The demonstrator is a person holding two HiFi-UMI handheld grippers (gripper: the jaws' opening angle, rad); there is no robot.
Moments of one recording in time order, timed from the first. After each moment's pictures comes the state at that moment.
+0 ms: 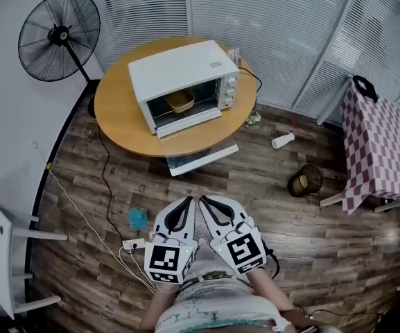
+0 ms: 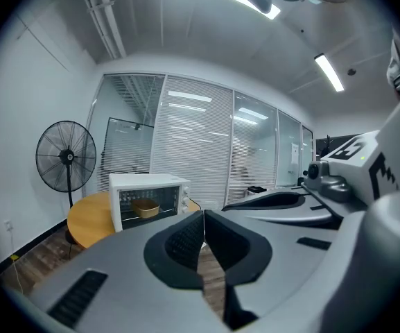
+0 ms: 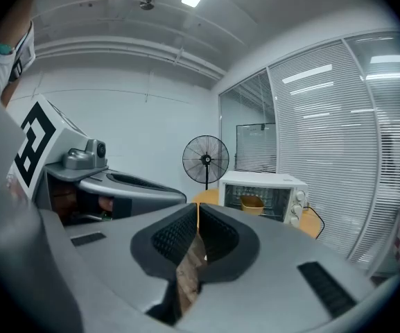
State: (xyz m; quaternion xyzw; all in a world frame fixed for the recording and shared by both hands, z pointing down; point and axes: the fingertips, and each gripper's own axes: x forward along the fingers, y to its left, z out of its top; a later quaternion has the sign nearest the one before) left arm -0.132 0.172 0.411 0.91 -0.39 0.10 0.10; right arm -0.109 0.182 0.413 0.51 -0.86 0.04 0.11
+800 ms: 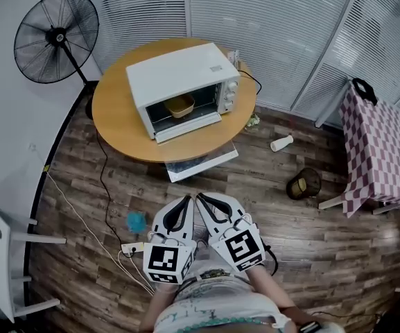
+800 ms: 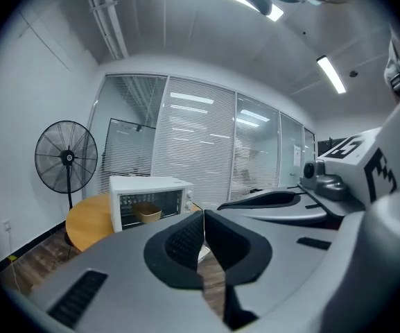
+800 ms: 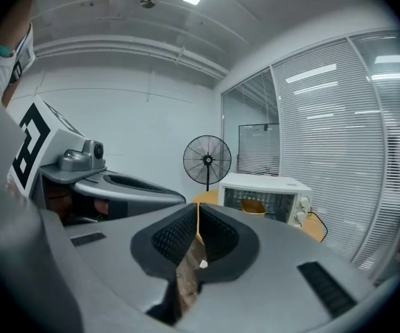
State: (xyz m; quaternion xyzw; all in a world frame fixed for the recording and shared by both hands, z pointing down) left arm -0.134 0.145 0.406 0.91 -0.39 0.08 0.09; right arm -0.113 0.151 0.408 0.50 -0.86 0.03 0.11
